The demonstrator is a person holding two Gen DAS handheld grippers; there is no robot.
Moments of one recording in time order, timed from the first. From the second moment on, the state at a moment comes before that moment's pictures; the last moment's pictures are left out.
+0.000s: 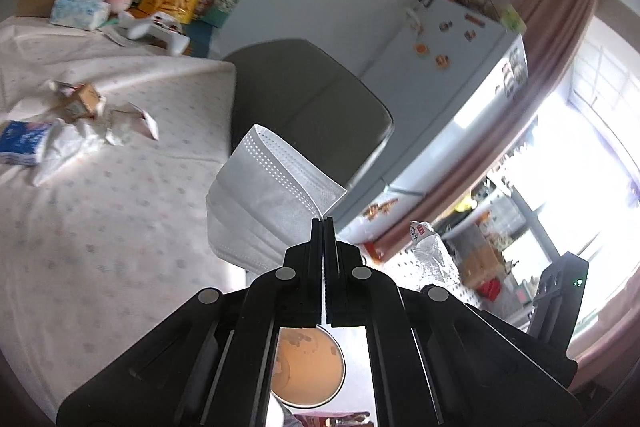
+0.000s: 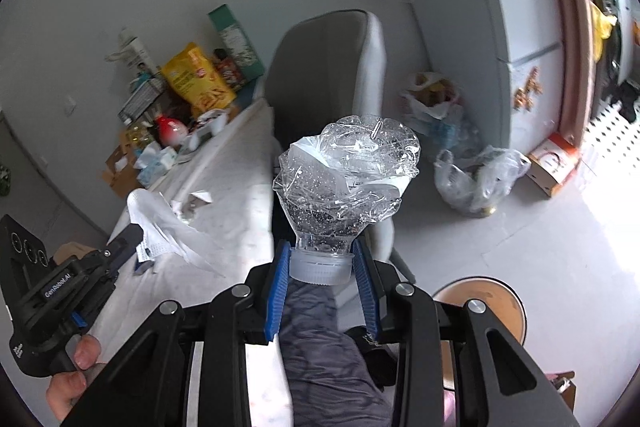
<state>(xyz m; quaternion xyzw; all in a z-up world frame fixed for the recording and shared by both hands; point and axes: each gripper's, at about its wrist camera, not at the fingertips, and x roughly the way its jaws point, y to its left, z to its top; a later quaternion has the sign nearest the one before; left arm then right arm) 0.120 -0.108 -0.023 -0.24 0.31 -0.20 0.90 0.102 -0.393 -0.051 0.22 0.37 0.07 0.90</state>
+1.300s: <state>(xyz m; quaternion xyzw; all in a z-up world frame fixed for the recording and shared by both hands) 0.171 -0.337 -0.221 -0.08 0.56 -0.26 0.78 0.059 -0.547 -0.283 0.32 0.50 -0.07 0.80</state>
